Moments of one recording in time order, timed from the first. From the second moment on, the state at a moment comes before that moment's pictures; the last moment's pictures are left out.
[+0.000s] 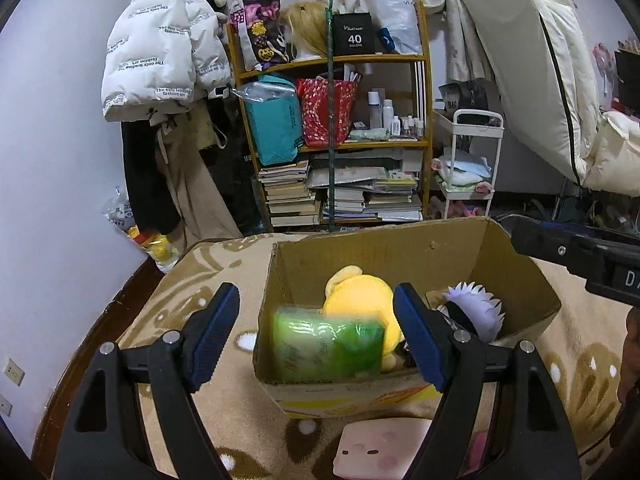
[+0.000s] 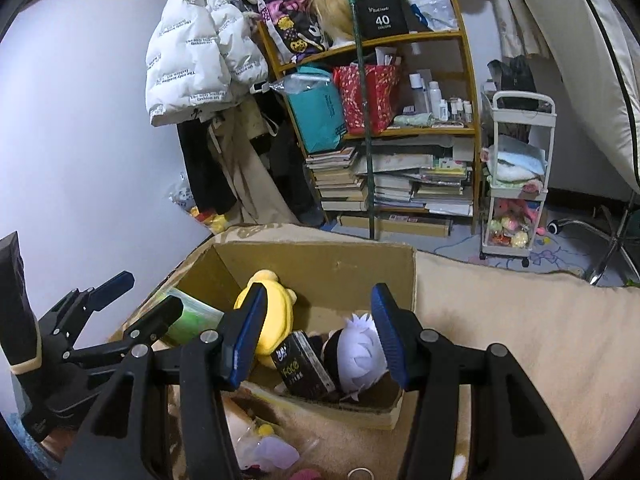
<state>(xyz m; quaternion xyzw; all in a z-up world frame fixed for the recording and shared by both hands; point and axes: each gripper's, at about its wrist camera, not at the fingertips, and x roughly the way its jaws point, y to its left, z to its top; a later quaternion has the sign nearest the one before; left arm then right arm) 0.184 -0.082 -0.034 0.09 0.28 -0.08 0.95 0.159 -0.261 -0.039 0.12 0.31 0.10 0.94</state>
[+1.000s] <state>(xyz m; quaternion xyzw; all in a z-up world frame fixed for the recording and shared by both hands) 0.123 -0.038 -0.009 0.04 0.31 -0.07 0.95 0.103 -0.263 -0.024 0.17 0.33 0.11 0.92</state>
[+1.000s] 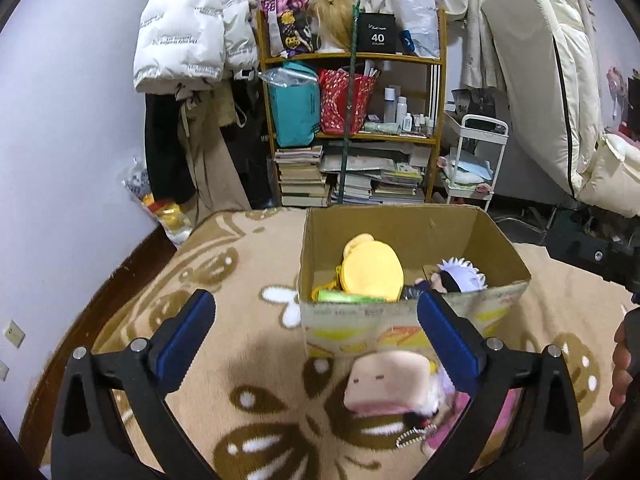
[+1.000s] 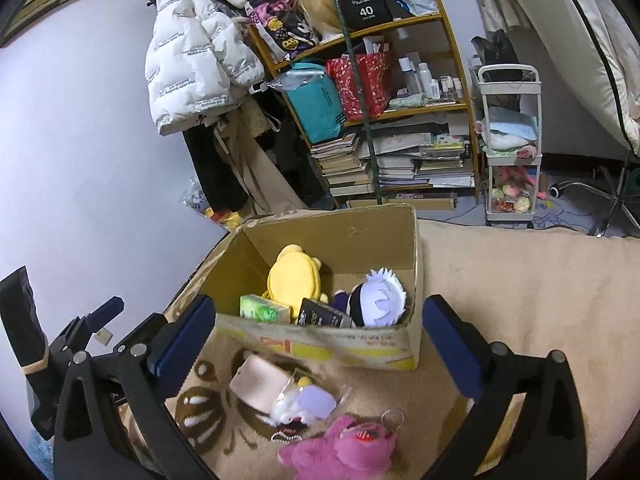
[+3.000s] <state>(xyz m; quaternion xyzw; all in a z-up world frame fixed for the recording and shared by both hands) 0.148 -0.060 -0.102 0.04 0.48 -0.10 0.87 0.135 -0.236 -0.128 0.23 0.48 0.08 0.84</state>
